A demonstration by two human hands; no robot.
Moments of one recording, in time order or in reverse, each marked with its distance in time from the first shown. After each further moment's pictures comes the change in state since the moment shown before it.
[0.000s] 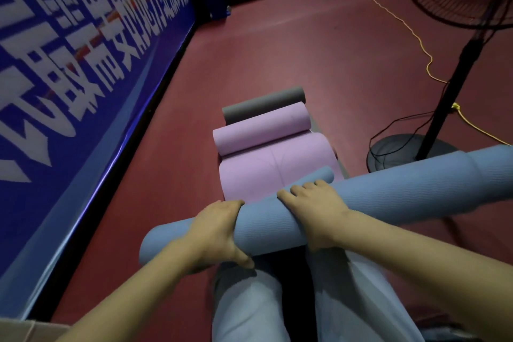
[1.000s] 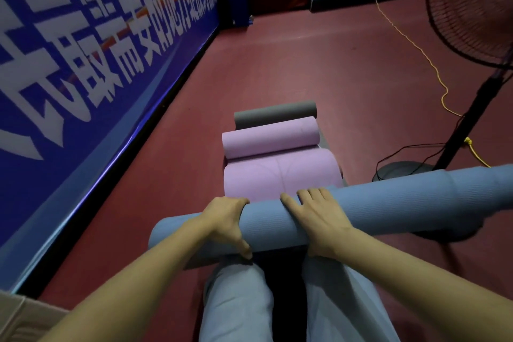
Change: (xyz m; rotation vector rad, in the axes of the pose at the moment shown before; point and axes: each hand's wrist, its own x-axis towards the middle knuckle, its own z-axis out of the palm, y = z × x) left_hand 0.037 -0.010 0.001 0.048 -0.078 -0.084; right_hand 0.018 0.011 0.025 -0.099 0.088 0.027
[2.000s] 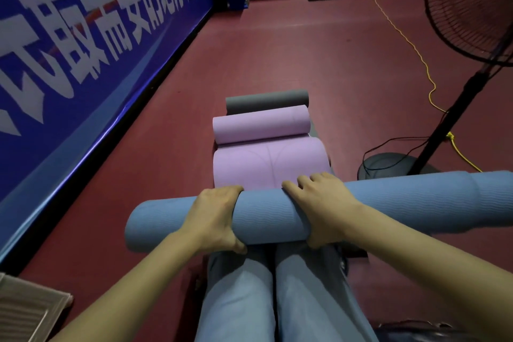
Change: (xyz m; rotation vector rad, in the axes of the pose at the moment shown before) left_hand -0.051 0.024 0.015 -0.055 0.307 0.061; right_hand -0.038 0.010 -0.043 -0.065 -0.051 -0.105
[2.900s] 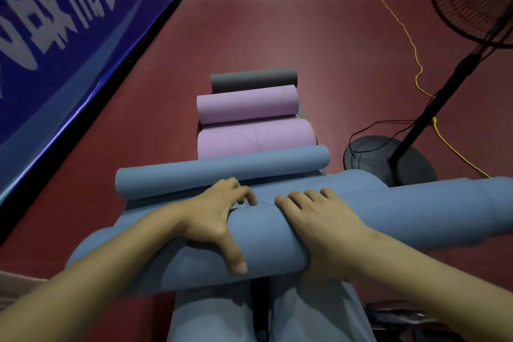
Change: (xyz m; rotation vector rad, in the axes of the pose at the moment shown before) left_hand 0.003 0.023 -0.026 -0.388 -0.537 0.089; right_hand -0.046 -0.029 0.004 0.134 -0.158 -0.050
